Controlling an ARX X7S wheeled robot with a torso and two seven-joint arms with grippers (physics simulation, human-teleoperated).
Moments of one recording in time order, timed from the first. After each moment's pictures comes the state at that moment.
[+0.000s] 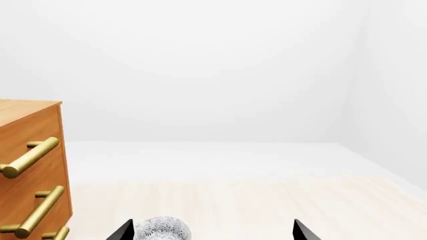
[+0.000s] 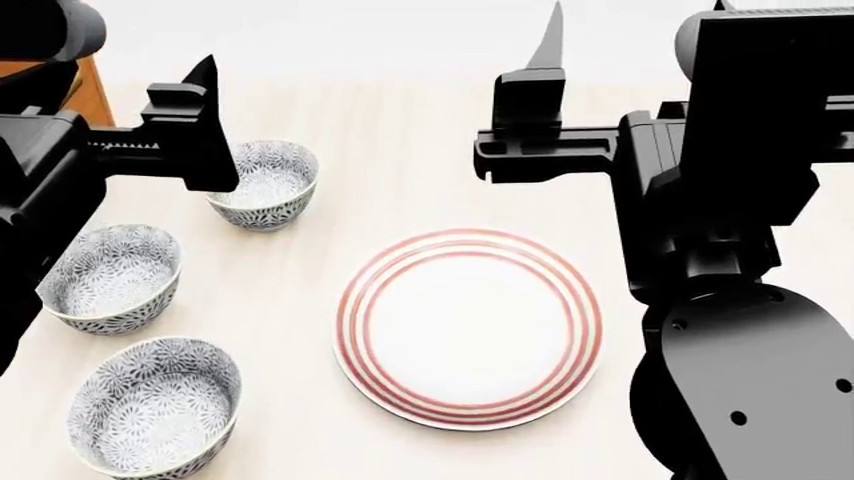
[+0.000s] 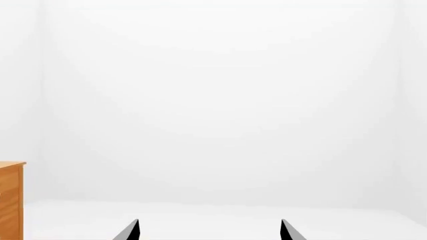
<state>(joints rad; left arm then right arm) -0.98 -0.15 0.05 0.38 -0.67 -1.24 -0.40 0.86 0.28 -0.05 -0.49 0.49 0.97 0.27</state>
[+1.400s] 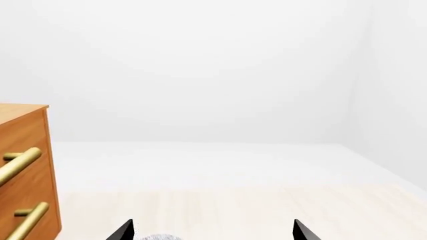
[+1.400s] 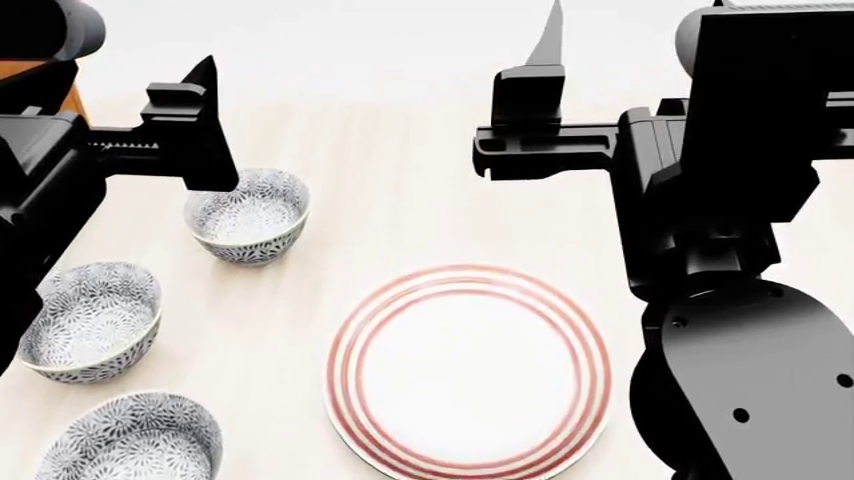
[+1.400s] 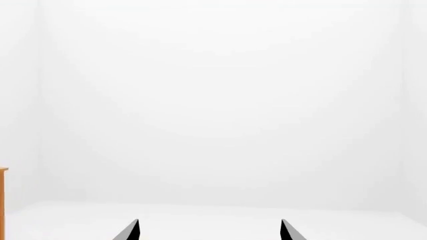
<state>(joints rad) -0.98 -0.17 0.06 0.36 -0.72 -1.21 -0.44 0.87 0.30 -0.06 -0.49 0.52 0.96 0.29</state>
